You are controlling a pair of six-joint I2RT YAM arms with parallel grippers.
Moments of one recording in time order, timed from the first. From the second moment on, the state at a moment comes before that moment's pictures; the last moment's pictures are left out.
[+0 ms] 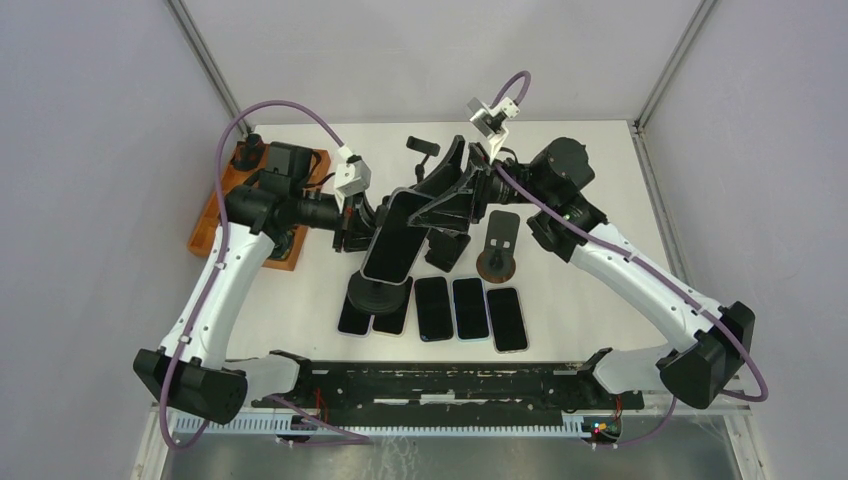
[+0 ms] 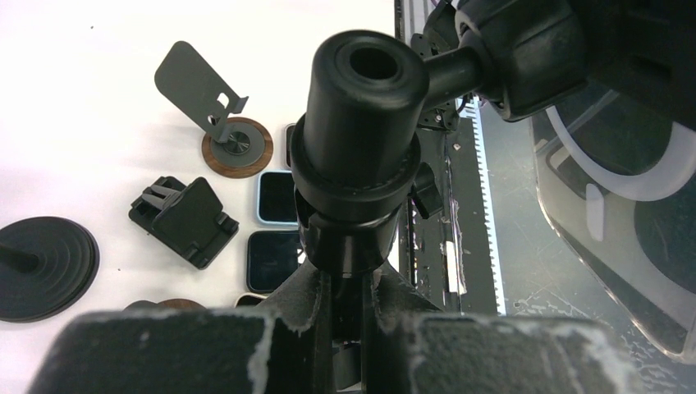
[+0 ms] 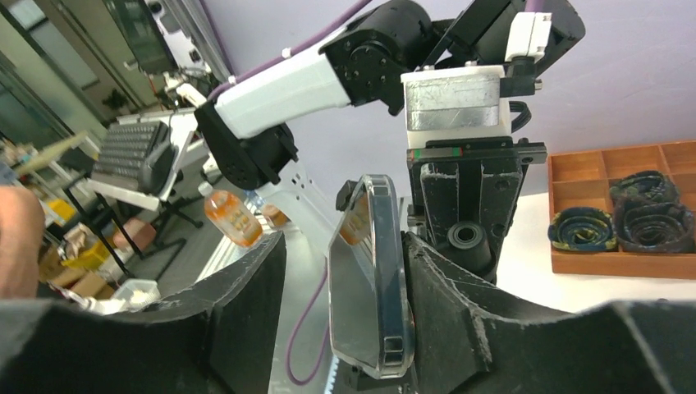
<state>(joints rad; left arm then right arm) -0.28 1.22 1.38 -1.01 1.19 0.64 0.70 1.33 1.28 0.47 -0.94 0.73</state>
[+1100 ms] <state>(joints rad) -0.30 1.25 1.44 -1.31 1.16 1.12 0.65 1.36 1.36 0.36 -1.14 0.73</state>
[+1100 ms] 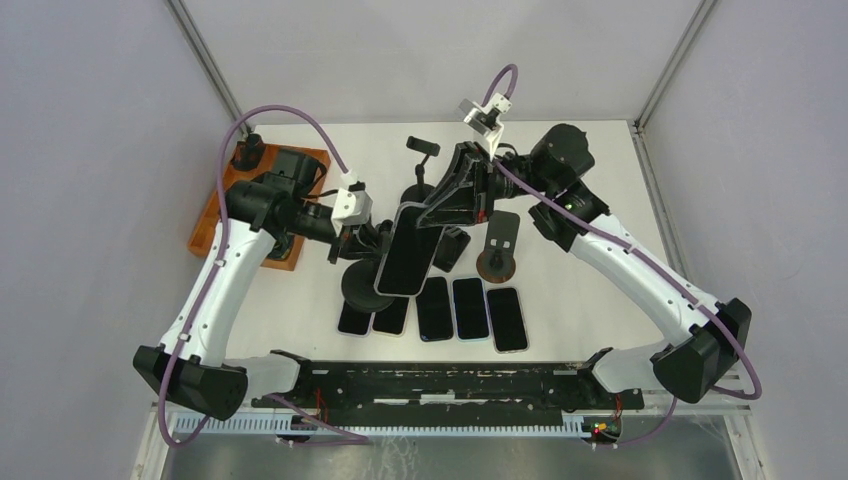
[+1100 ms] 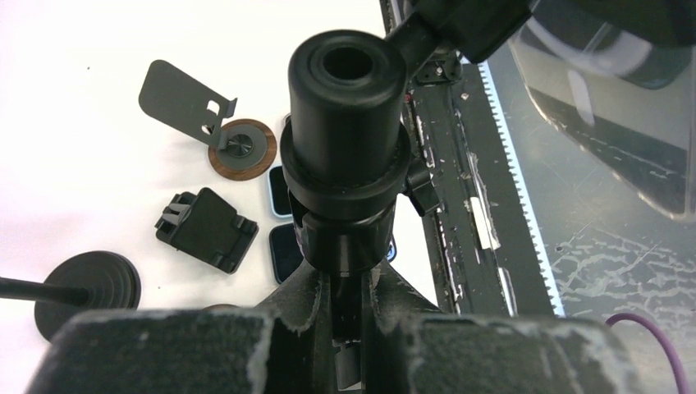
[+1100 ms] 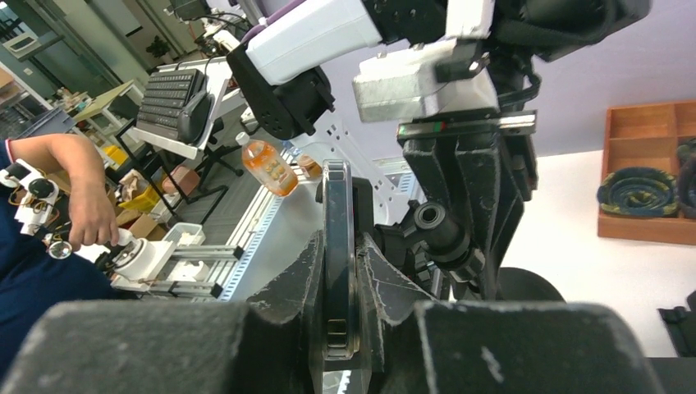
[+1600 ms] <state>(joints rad) -0.30 1.22 1.37 -1.44 0.97 1.30 0.35 1.26 1.46 0.51 -1.06 0.80</state>
